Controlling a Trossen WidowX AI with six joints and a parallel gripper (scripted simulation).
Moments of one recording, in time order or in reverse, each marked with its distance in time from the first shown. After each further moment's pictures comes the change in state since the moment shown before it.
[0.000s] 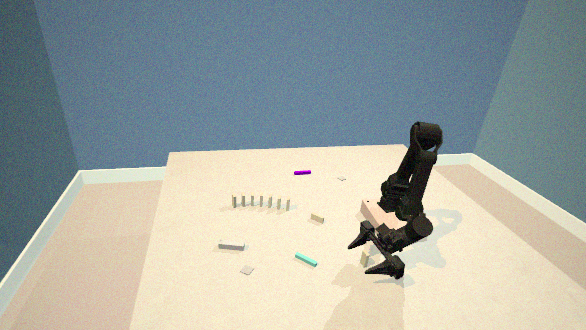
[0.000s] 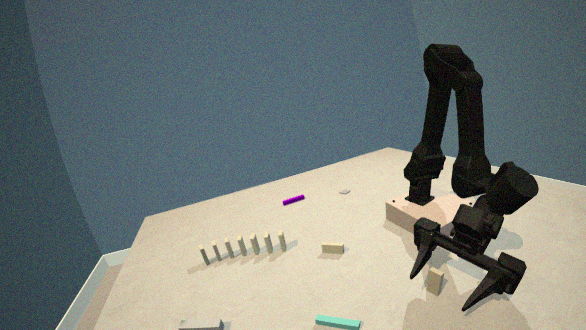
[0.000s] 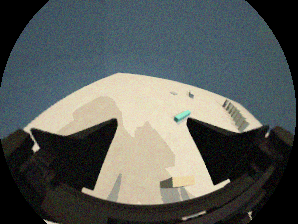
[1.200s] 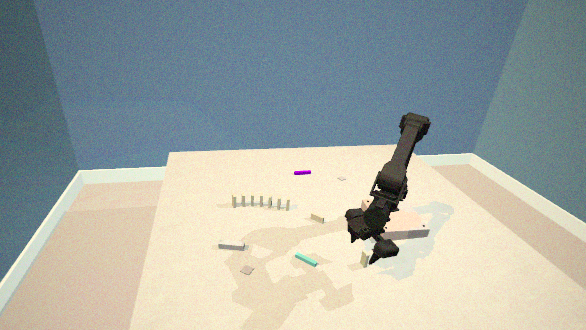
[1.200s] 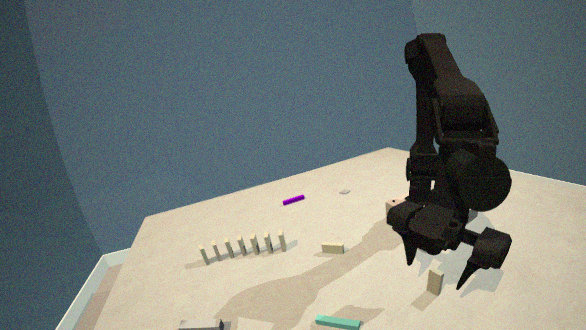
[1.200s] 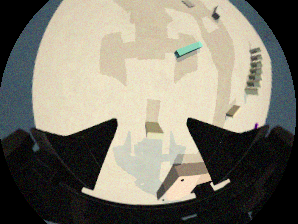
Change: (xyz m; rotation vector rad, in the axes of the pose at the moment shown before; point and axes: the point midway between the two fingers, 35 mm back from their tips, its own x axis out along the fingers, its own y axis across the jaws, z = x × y) arm -0.011 -0.026 0.015 0.017 1.109 0.062
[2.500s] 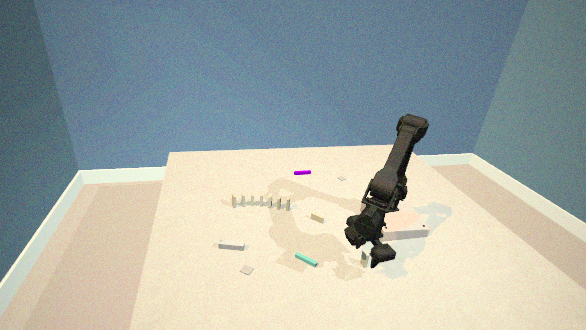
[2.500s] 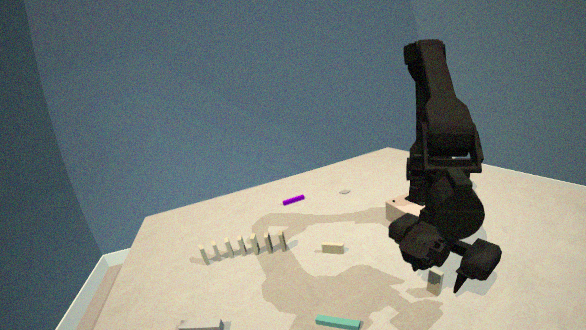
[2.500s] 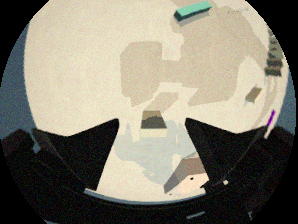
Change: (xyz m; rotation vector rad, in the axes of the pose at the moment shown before) arm 0.031 -0.007 -0.027 0.101 0.157 0.056
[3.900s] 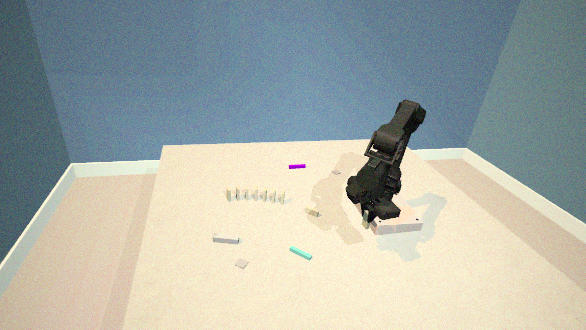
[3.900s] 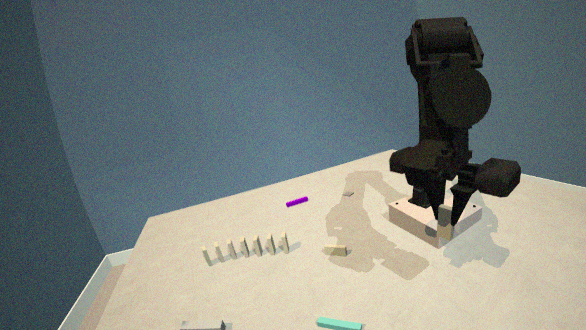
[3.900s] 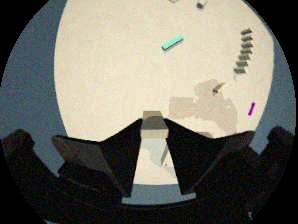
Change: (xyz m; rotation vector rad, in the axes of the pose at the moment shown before) arm -0.126 0.002 0.002 0.004 0.006 0.003
